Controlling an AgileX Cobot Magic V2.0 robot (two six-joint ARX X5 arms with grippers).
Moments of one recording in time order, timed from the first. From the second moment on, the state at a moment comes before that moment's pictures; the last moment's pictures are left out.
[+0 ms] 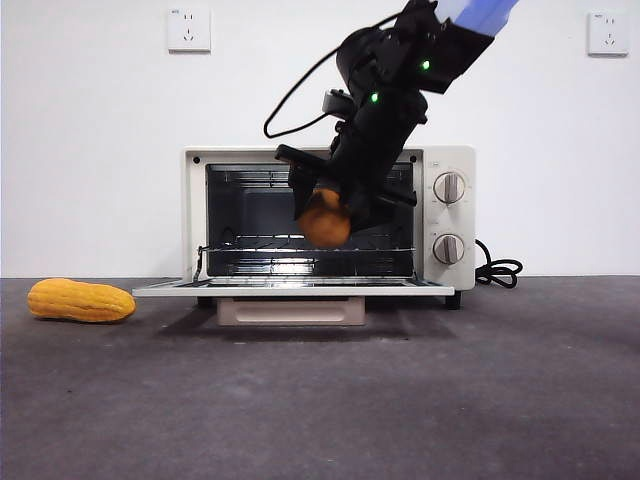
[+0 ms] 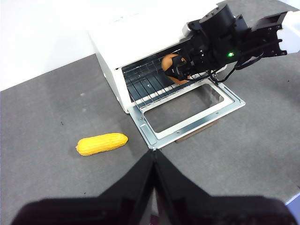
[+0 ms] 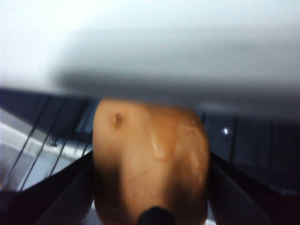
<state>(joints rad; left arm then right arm) -0.62 0.89 1.69 -1.32 -0.23 -0.01 0.52 2.15 1.70 -0.14 0.01 0.33</state>
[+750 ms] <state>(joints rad) -0.62 0.89 1.69 -1.32 -0.23 0.00 0.52 2.15 1.71 -0.12 0.05 0.33</state>
